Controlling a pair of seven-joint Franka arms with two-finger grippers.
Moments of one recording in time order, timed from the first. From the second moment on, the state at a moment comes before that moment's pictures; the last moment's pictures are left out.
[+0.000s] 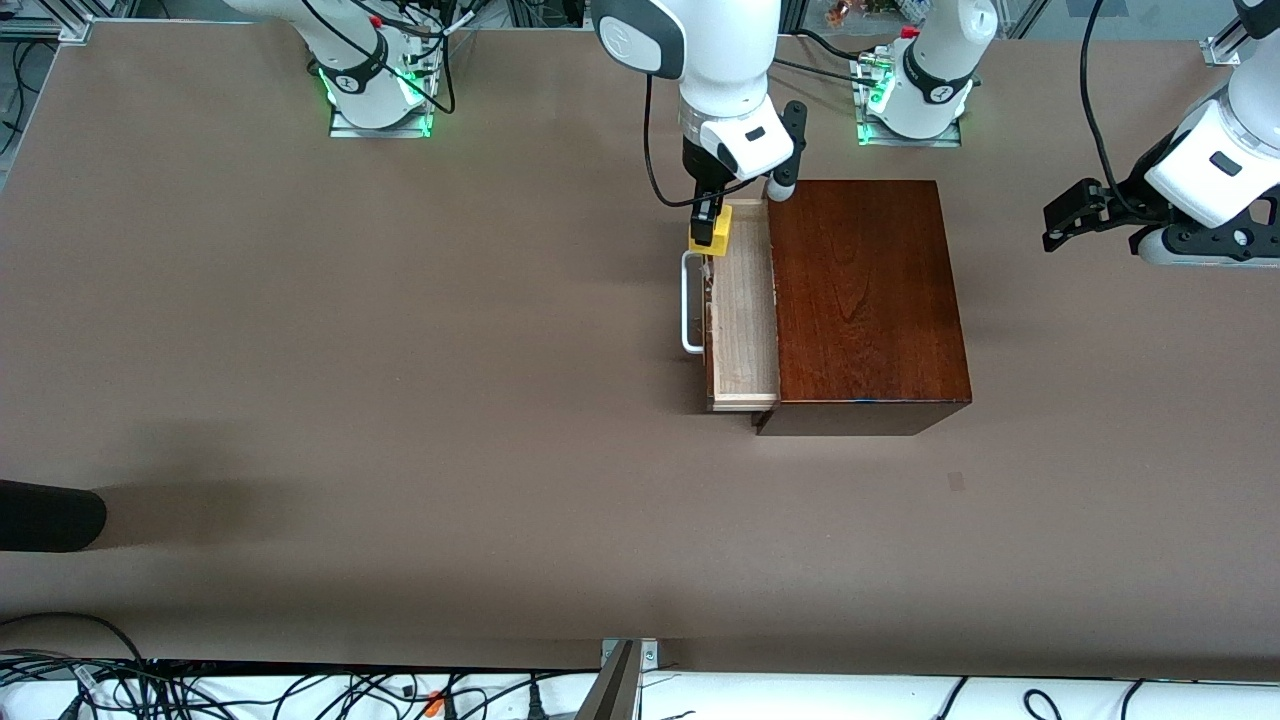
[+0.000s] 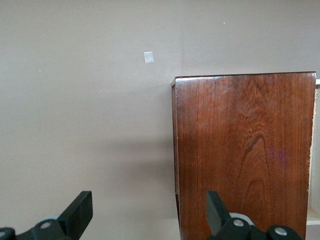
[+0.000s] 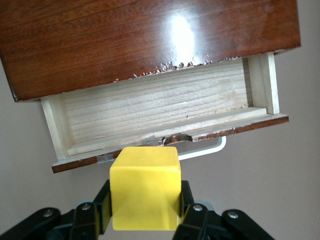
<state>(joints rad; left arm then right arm) -0.08 -0.06 0.01 -1.71 0.00 1.62 -0.05 0.96 0.63 0.05 -1.11 -0.14 1.82 -0.36</state>
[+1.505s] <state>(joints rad) -0.08 -0.06 0.01 -1.71 0.00 1.62 -0.05 1.00 0.86 0.04 -1.00 -0.18 1.98 -0.48</state>
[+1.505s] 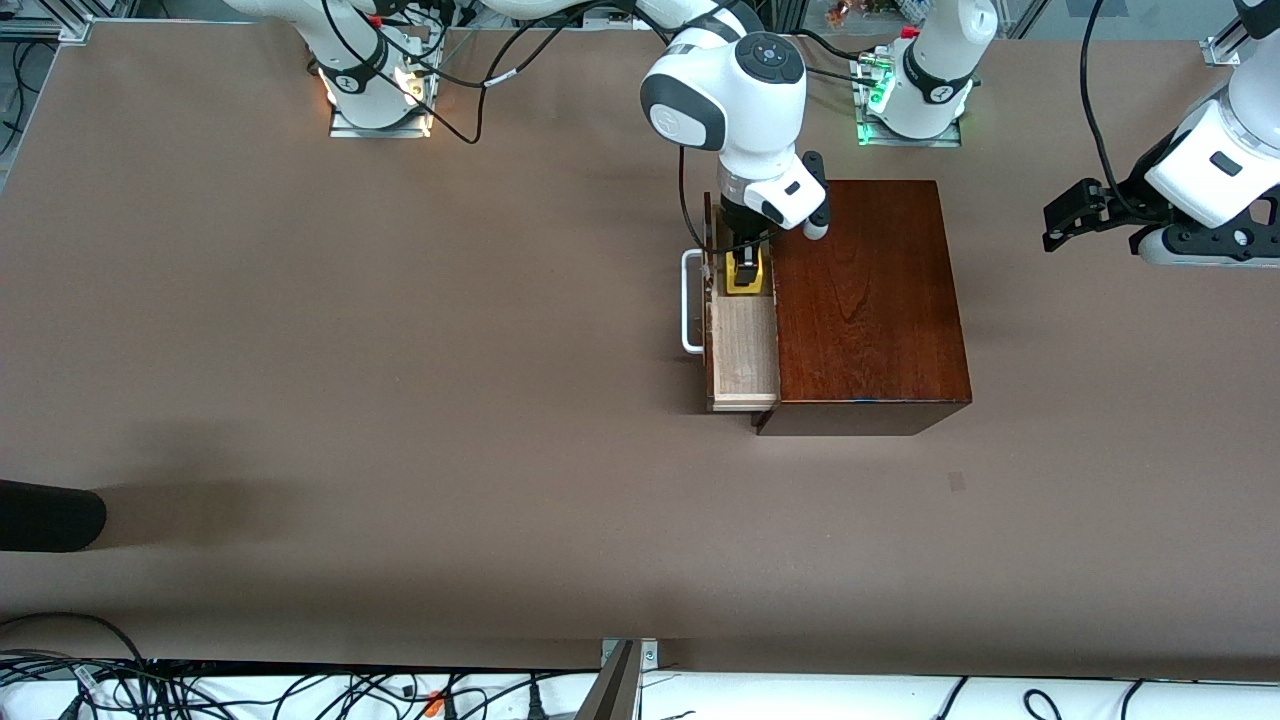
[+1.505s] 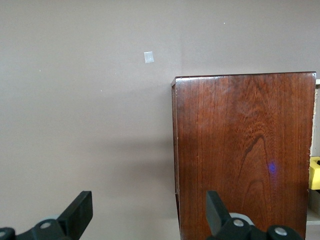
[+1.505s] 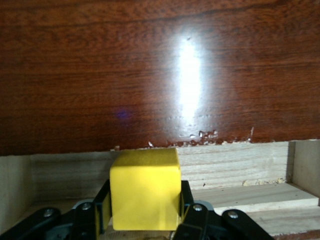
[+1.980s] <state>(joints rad) -0.08 -0.06 0.01 -1.71 0.00 1.62 -0.05 0.99 0.87 0.04 -1.02 -0.18 1.98 -0.52</state>
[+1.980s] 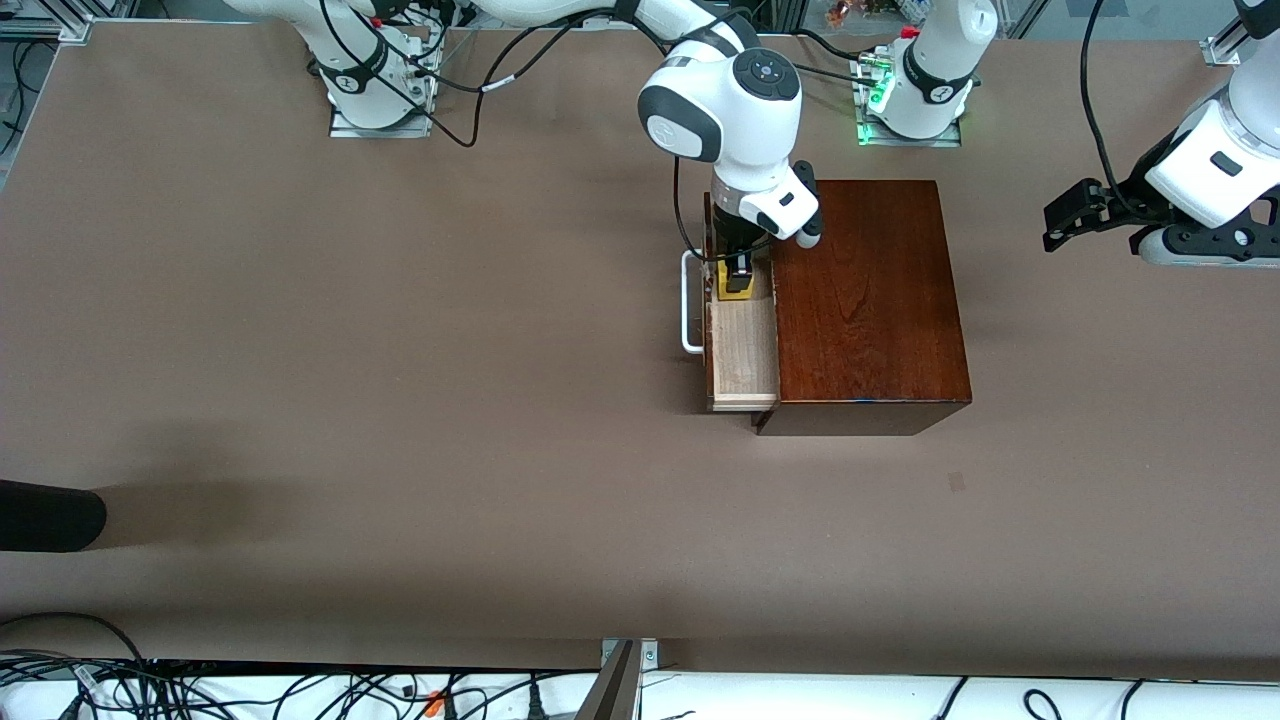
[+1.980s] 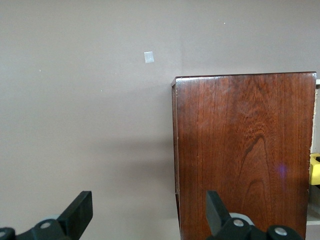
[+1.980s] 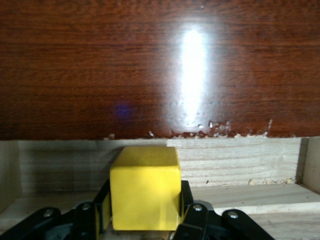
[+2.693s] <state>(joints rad) -0.08 -0.06 0.01 -1.71 0.00 1.62 -0.05 0.99 0.87 0.03 -1.02 -0.18 1.96 -0.52</state>
